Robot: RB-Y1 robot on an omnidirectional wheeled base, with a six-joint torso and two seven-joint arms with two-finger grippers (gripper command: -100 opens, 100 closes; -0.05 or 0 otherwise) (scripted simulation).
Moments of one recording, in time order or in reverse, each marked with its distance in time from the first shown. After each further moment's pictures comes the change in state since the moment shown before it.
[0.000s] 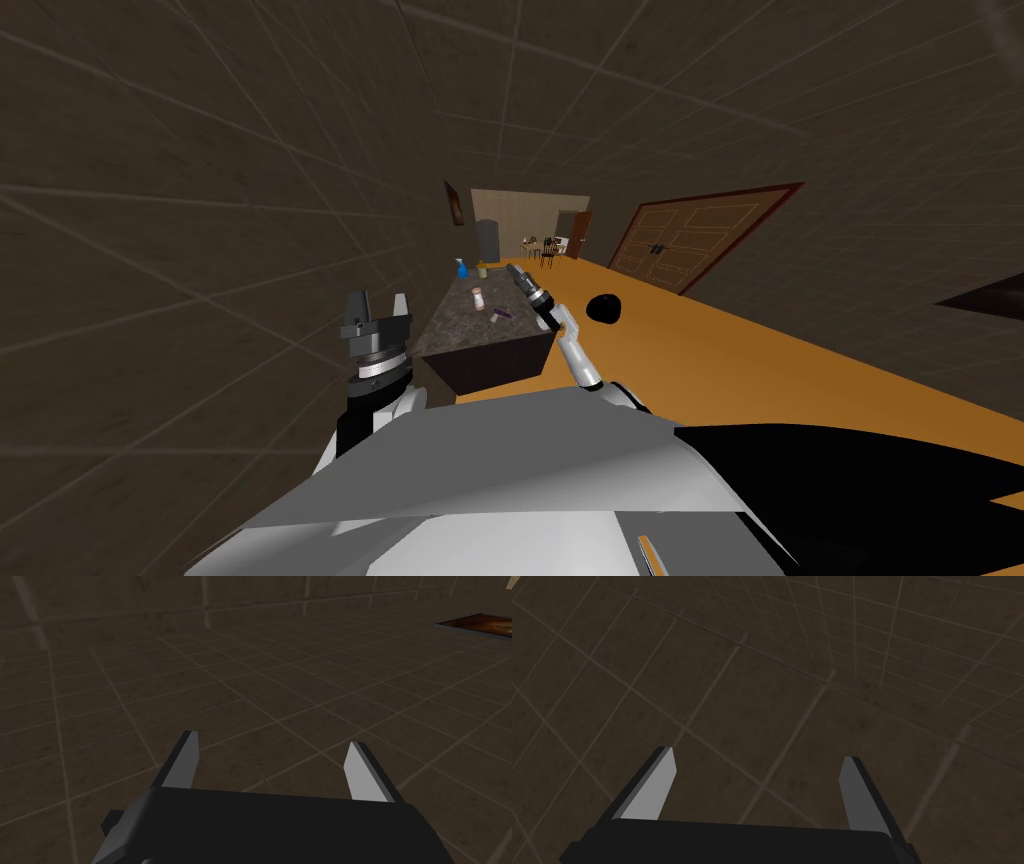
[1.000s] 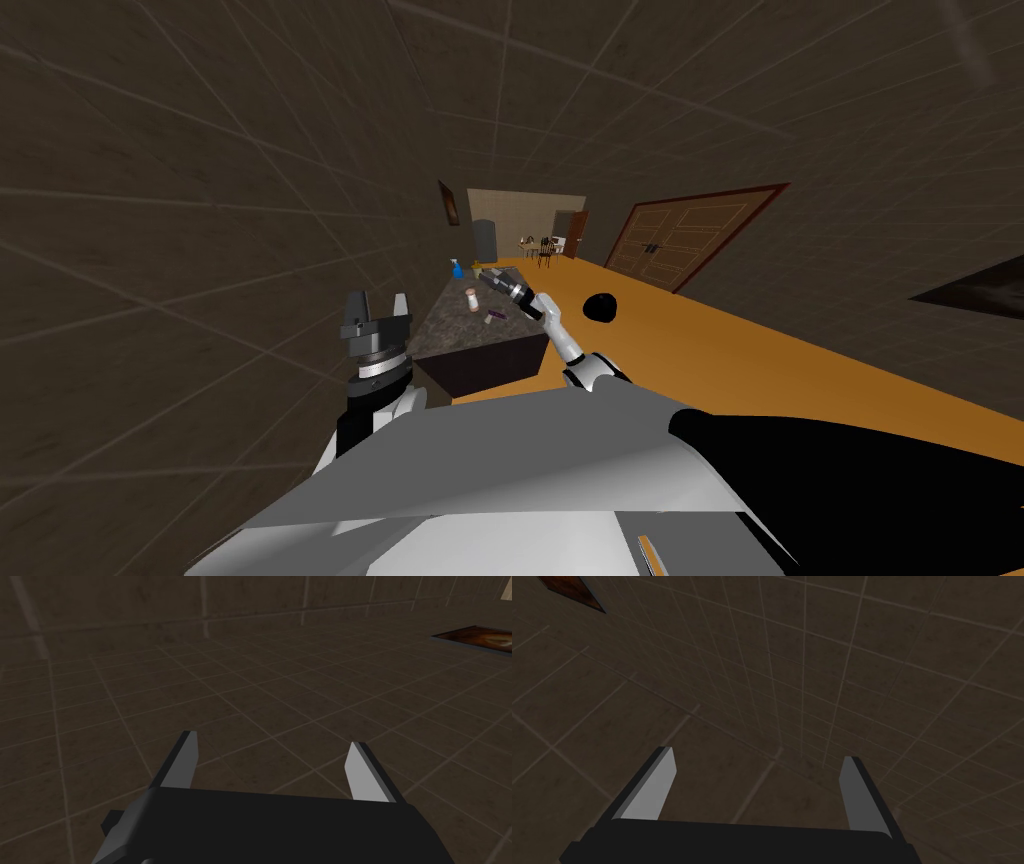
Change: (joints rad) left arm 0.000 0.000 0.000 0.000 0.000 0.000 0.000; right arm -0.247 0.002 0.113 0.249 0.274 -0.084 -0.024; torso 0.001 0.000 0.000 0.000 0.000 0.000
